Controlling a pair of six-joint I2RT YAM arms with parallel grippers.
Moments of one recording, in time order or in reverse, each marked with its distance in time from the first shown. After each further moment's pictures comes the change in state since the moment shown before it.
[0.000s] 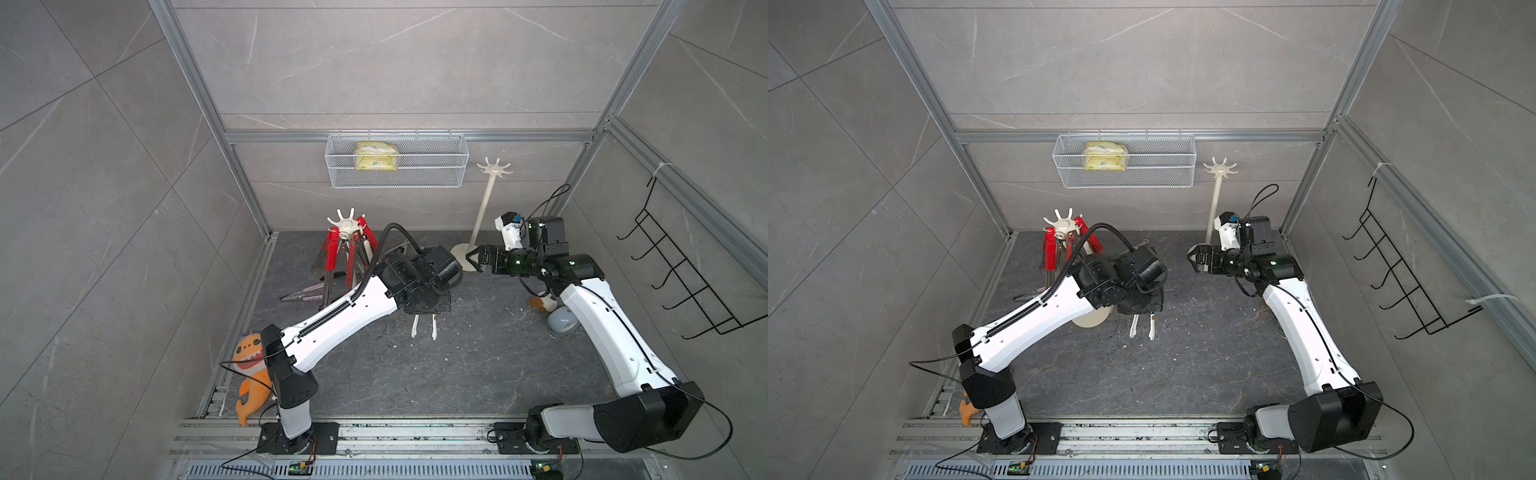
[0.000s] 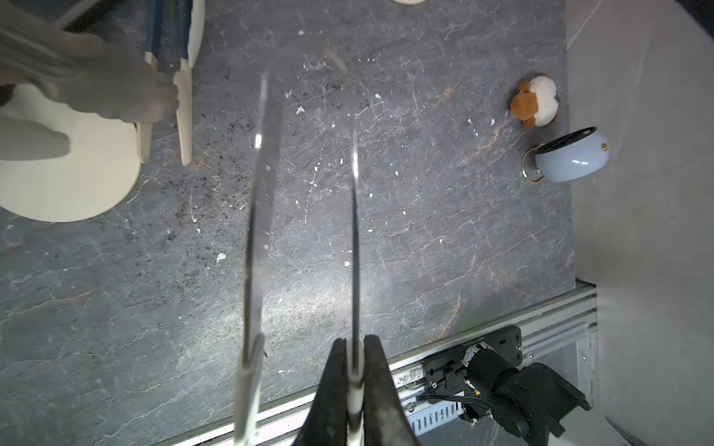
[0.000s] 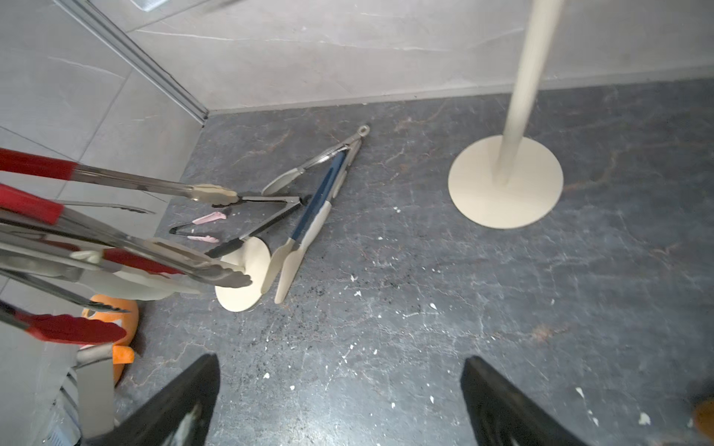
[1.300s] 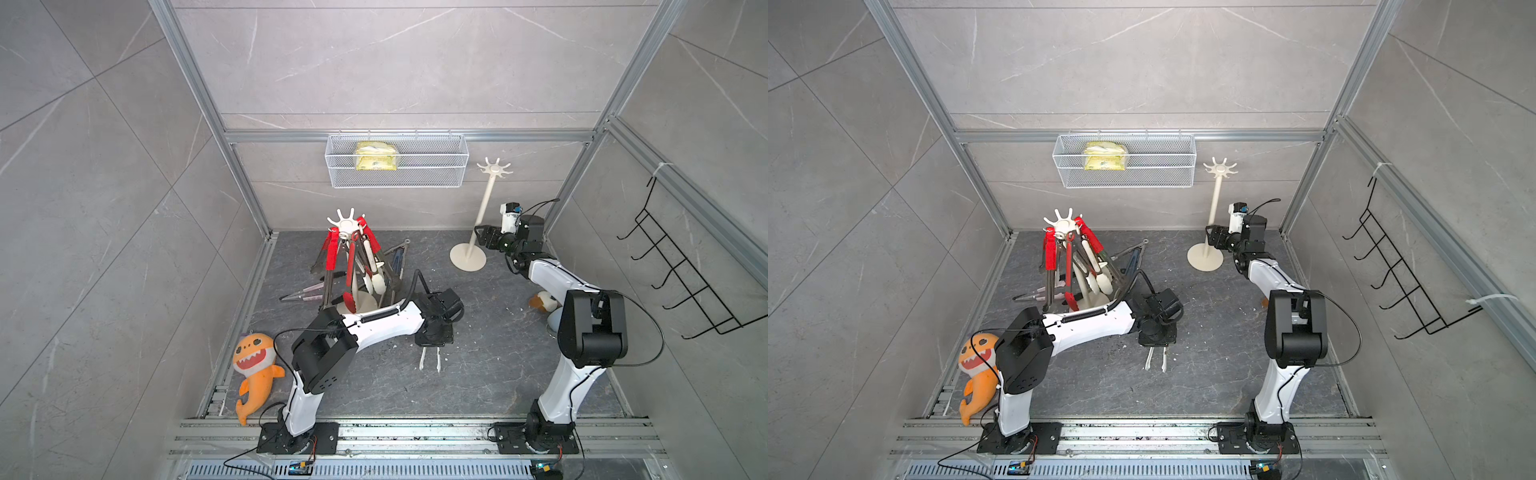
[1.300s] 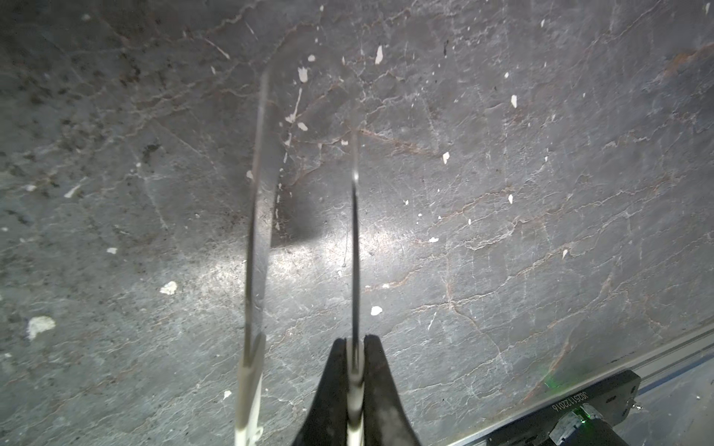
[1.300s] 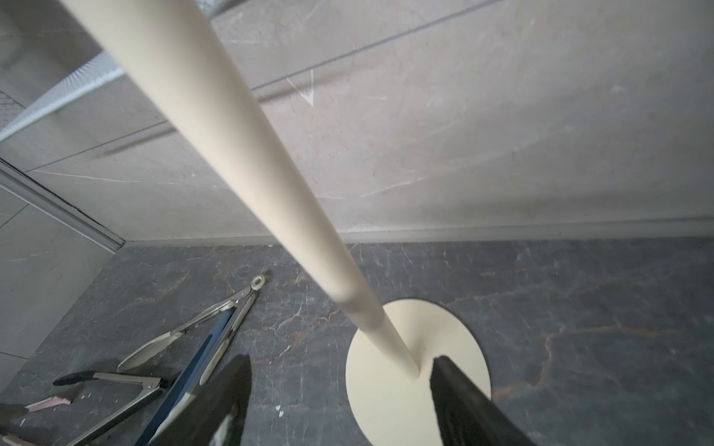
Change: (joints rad) left arm 0.009 0.140 -0.473 0.471 0.140 -0.015; right arm -0.162 0.536 -0.015 0.942 -0.033 0.014
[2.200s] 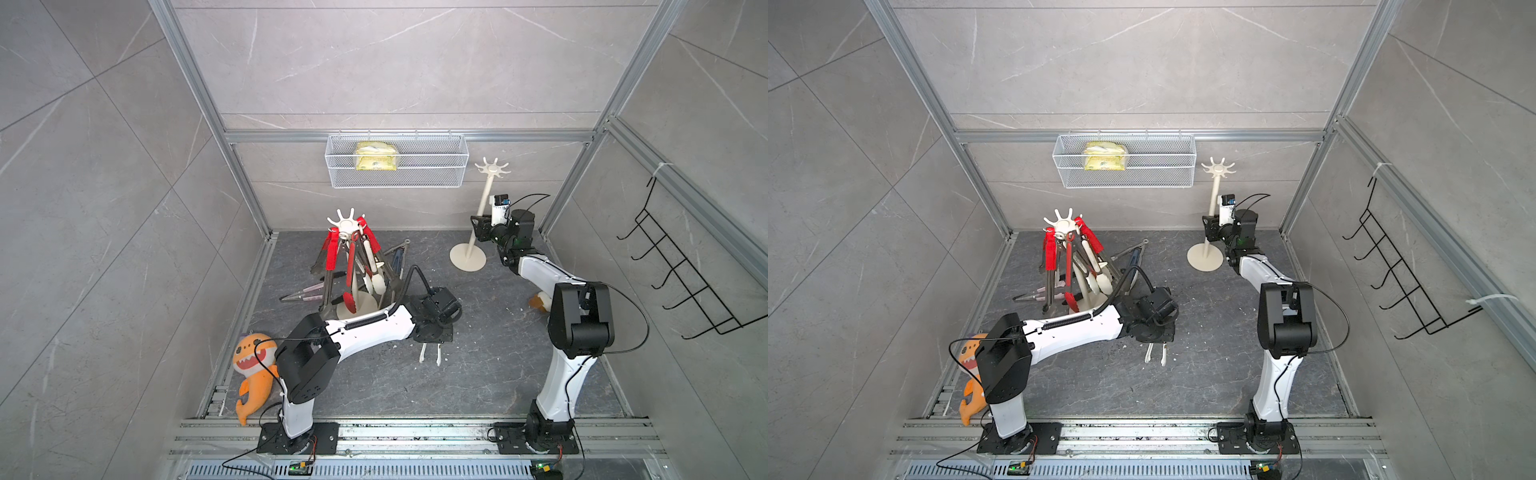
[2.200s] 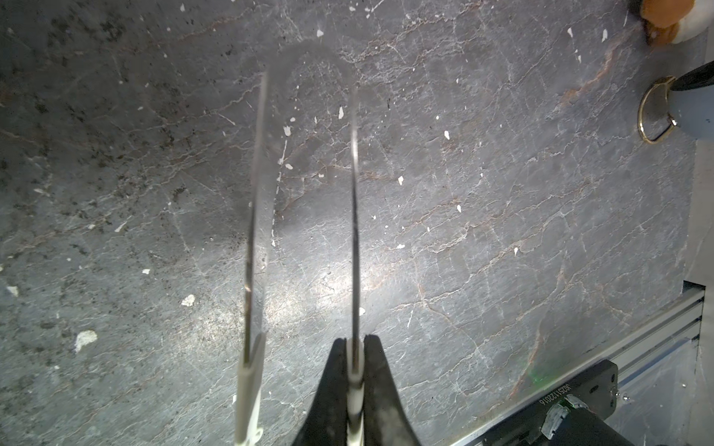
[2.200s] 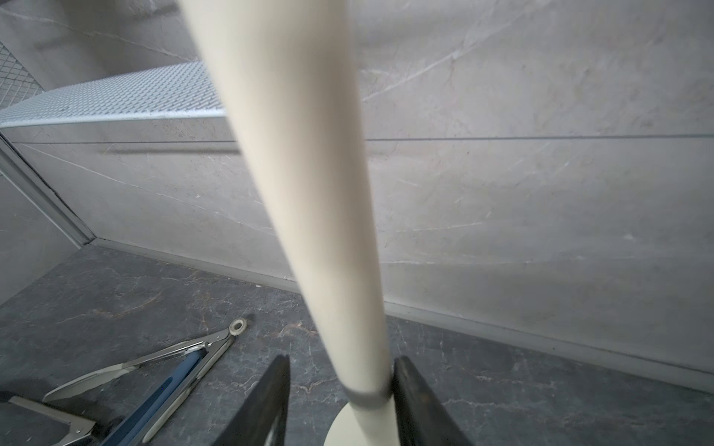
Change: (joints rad) left arm -0.020 -0.091 -0.075 0.093 -0.071 0.035; right arm 0.053 0.079 0.065 0.148 0.063 -0.166
